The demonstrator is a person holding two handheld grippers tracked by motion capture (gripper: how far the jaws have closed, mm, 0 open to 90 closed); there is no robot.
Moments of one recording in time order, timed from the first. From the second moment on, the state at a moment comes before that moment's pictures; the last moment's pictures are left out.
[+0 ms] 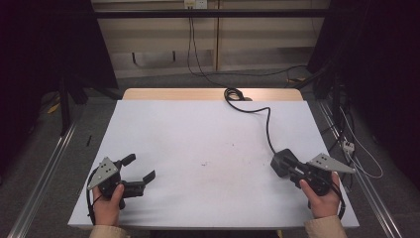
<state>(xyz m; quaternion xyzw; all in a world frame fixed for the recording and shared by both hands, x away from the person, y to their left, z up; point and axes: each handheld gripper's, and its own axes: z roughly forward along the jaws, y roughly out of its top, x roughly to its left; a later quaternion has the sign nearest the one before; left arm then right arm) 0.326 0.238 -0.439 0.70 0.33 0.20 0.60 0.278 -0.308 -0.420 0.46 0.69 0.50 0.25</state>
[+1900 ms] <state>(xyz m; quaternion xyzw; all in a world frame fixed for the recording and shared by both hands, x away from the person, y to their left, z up) 0.325 0.236 -0.439 0.71 0.33 0.20 0.60 0.290 -0.326 -0.423 0.49 0.69 0.47 0.26</state>
